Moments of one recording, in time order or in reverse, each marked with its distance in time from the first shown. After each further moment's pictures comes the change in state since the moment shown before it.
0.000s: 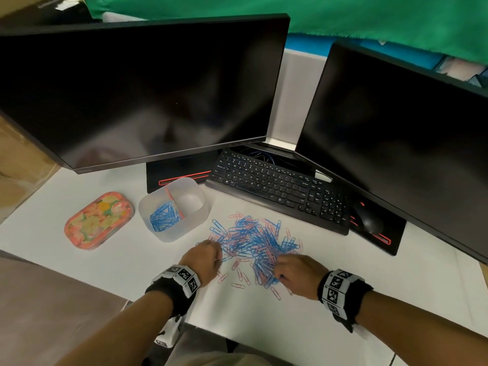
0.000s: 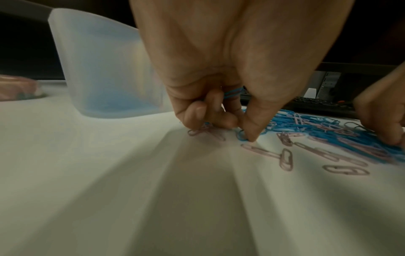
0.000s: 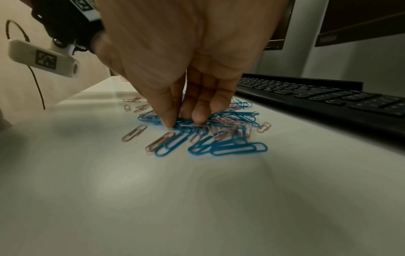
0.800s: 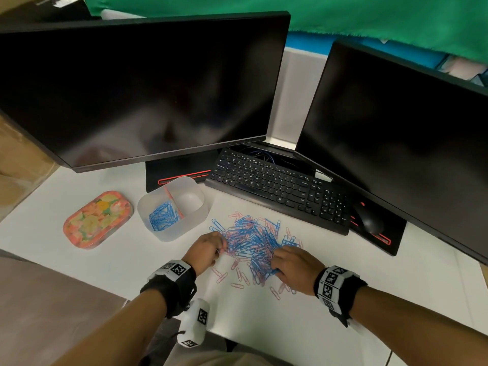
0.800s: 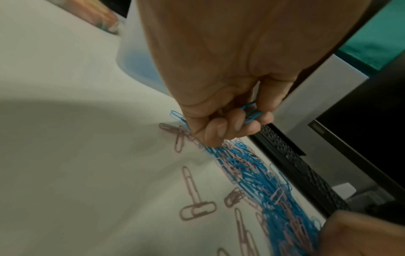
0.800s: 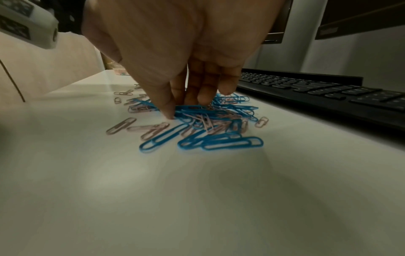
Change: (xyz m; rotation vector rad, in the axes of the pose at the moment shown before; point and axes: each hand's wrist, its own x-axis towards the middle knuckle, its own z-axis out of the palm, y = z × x) left_hand 0.002 0.024 -0.019 -1.063 -0.041 -0.245; right_hand 0.010 0.008 0.006 -0.165 0.157 -0.099
